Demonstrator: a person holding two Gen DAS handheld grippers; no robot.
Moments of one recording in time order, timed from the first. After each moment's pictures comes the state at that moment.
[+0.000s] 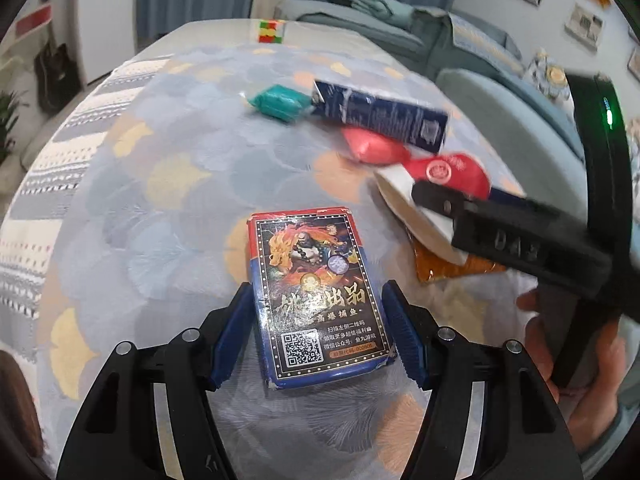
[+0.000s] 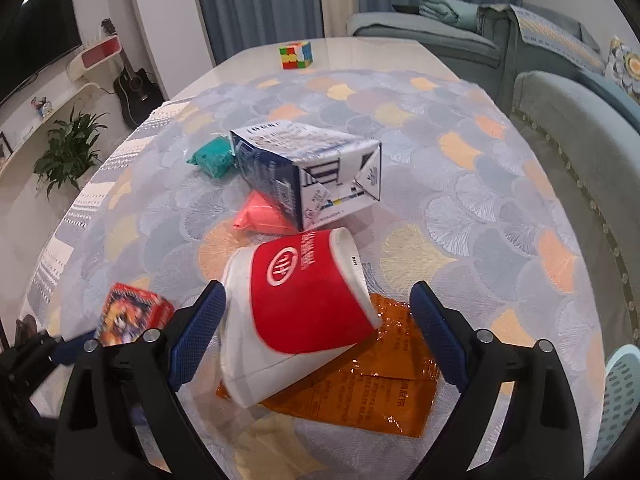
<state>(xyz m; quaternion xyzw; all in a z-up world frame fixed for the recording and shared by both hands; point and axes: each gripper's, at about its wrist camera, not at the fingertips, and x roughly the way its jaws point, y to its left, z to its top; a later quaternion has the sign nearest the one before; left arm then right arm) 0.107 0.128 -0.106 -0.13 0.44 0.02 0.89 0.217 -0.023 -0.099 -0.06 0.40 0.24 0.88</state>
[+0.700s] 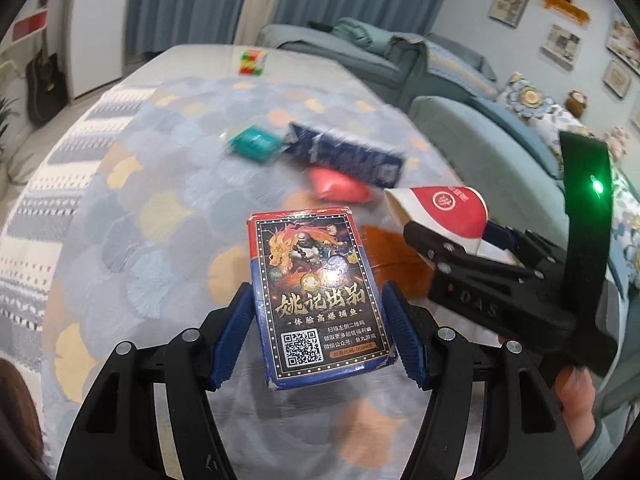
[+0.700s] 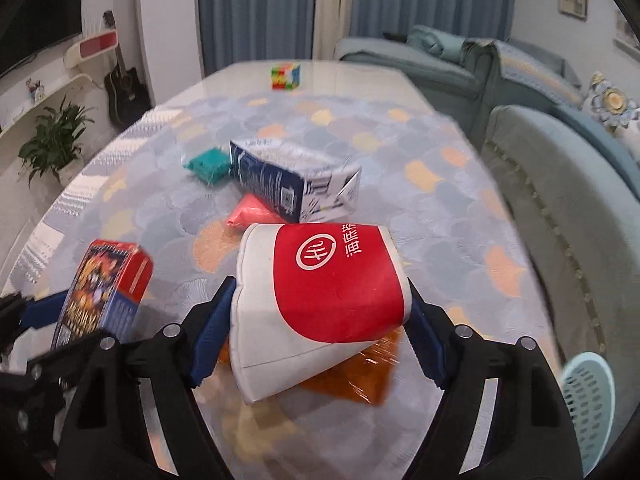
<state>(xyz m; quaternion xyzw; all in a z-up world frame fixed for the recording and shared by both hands) 0.096 0.115 -0.074 -0.14 0.39 -0.02 0.91 0.180 -0.046 -0.072 -0.10 0.35 0.20 0.91</state>
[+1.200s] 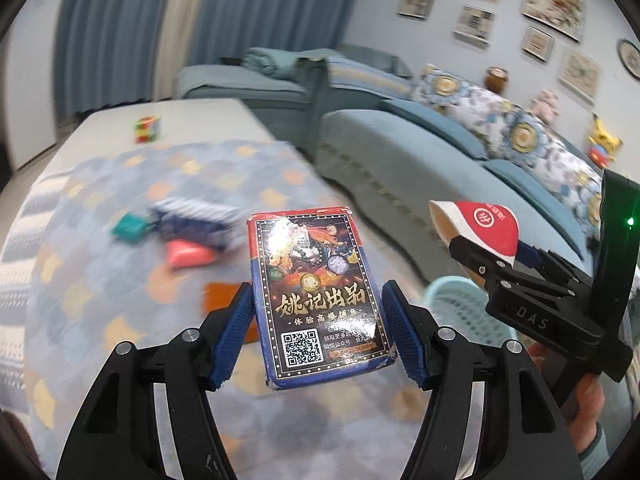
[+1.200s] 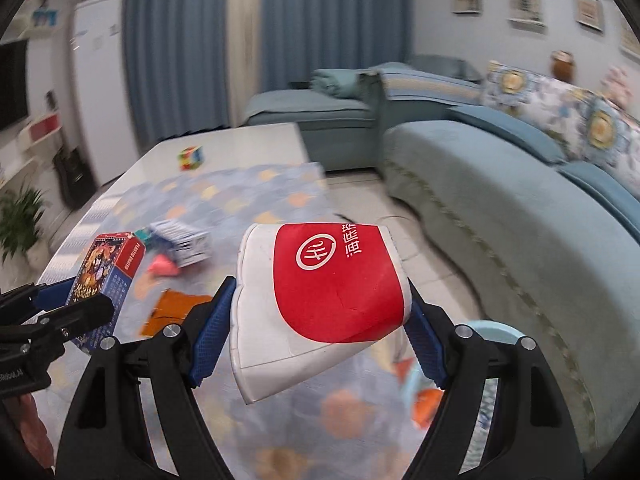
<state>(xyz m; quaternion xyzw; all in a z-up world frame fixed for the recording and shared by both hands) 0.092 -0.007 0.002 -0.08 0.33 -0.14 0.93 0.121 -0.227 0.012 -0.01 0.29 0.08 0.96</state>
